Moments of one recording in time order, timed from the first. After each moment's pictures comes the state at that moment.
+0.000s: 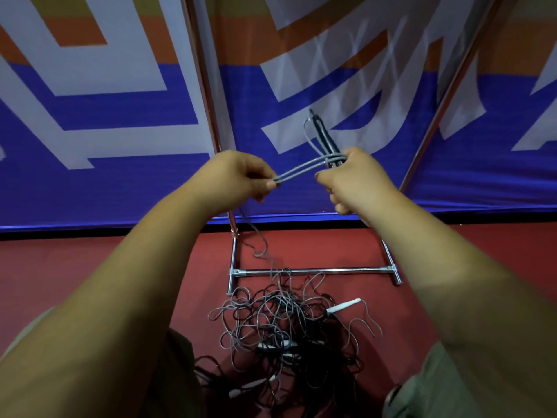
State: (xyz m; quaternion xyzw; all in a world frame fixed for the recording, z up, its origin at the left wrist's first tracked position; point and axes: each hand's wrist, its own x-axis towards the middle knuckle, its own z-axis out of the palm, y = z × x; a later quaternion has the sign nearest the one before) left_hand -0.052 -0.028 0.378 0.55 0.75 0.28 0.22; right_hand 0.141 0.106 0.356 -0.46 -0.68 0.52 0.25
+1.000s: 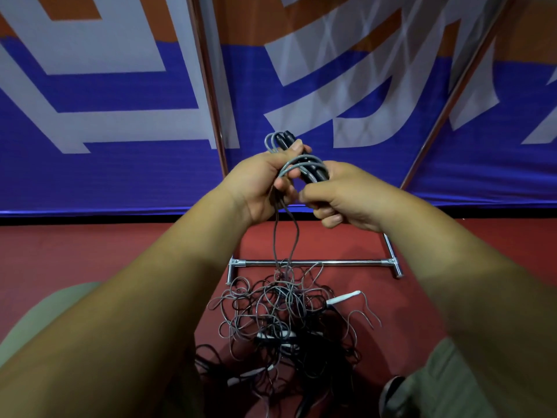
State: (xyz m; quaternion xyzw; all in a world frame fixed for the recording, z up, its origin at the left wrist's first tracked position) left_hand -0.006 0.001 0.352 0.21 0.50 0.61 0.57; right_hand 0.140 0.091 0.342 -0.29 -0.66 0.69 0.07
